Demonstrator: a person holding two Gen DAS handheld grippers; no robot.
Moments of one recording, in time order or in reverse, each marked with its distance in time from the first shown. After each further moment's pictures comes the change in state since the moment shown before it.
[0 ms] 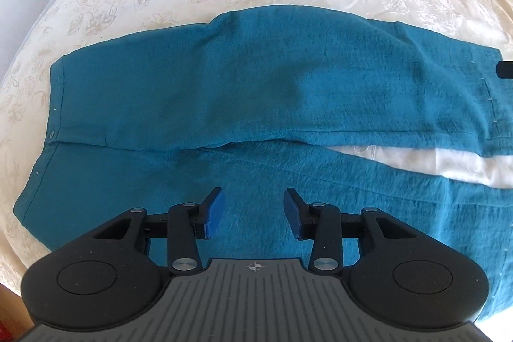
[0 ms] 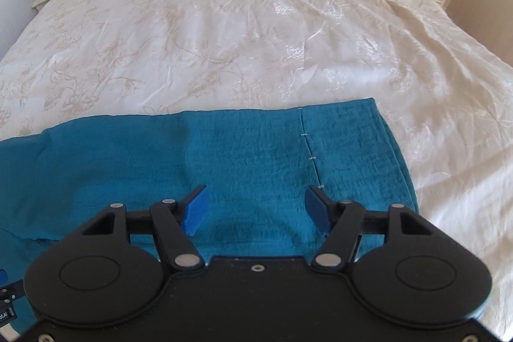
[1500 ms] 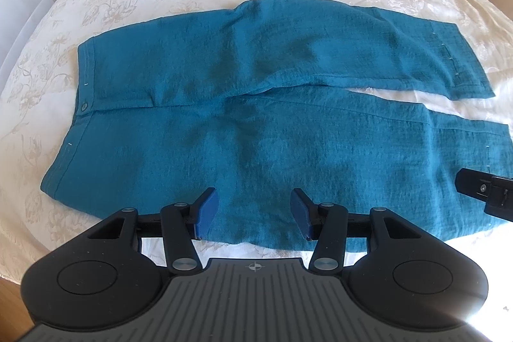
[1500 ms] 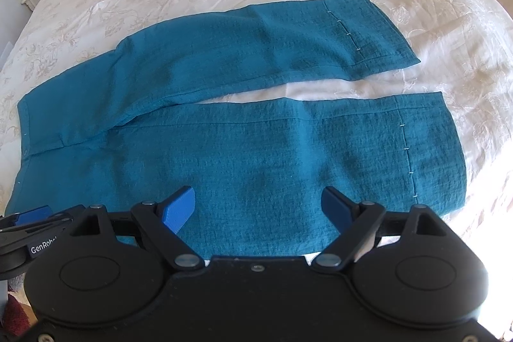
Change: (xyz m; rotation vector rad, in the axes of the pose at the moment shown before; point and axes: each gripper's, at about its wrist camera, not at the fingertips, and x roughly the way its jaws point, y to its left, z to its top) left arm -0.067 0.092 -0.078 0.101 -0.034 -0.120; right arm -0.154 0.155 -0.166 0.185 0.124 -0.073
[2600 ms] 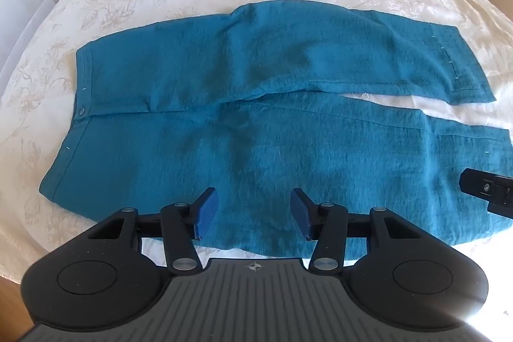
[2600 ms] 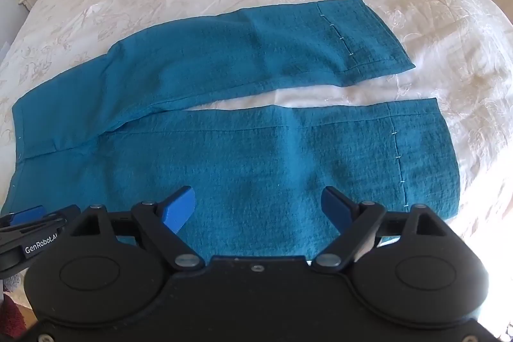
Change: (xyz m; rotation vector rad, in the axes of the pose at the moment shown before) left arm 0.000 -0.012 0.003 -0.009 -0.012 0.012; right arm 0.001 -0.009 0.008 -0.003 0.000 -0.007
